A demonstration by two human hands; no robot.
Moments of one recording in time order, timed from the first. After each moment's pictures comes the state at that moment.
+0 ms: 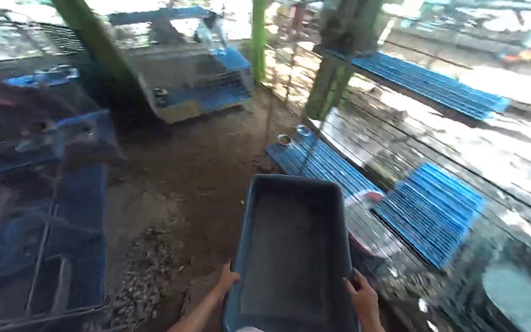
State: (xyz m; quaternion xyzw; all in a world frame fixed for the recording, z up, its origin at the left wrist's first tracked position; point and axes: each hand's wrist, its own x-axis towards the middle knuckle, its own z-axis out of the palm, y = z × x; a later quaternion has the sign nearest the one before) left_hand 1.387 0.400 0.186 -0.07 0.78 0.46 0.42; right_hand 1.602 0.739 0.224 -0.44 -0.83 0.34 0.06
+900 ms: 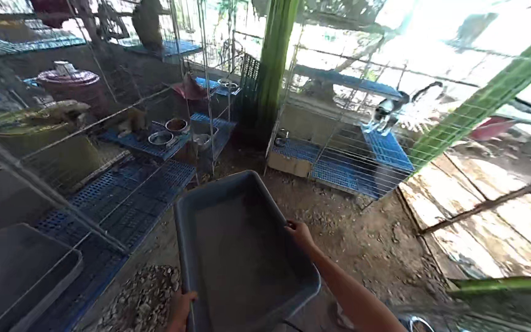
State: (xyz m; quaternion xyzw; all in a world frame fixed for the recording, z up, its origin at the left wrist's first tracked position) left_hand 0.871 0.201 0.067 -0.52 0.59 0.62 0.01; right_hand 0.580 0.475 0.171 0.07 -0.90 0.36 -0.24
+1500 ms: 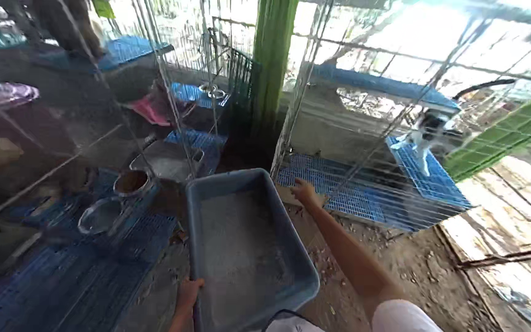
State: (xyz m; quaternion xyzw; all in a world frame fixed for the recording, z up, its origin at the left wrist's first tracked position) left_hand 0.384 0.029 0.057 -0.47 0.64 0.61 0.01; right_hand 0.056 0.293 0.201 0.06 -0.90 0.40 -0.15
